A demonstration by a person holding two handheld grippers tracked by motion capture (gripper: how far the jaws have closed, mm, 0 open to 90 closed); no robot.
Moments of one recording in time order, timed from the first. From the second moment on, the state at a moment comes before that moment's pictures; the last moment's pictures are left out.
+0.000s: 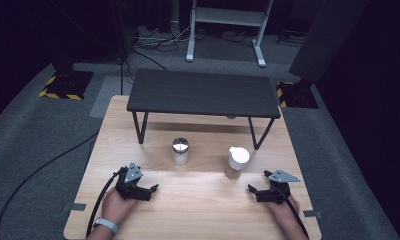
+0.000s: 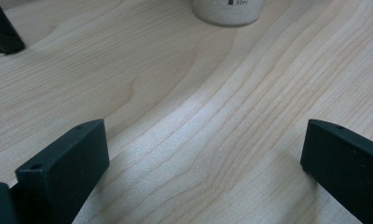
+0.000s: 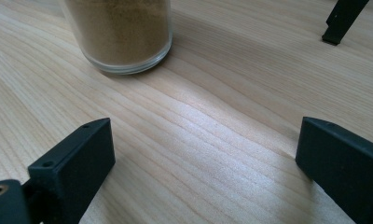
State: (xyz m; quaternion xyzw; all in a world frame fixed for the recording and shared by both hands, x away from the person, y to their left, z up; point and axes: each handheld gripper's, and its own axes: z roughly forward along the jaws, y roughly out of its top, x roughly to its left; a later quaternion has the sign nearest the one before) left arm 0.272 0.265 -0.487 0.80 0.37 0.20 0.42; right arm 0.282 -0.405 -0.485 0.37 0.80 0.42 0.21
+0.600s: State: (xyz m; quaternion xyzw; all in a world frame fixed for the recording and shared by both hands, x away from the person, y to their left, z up) left arm 0.273 0.265 -0.487 0.80 0.37 0.20 0.42; right arm 0.282 -0.405 -0.485 0.37 0.80 0.42 0.21
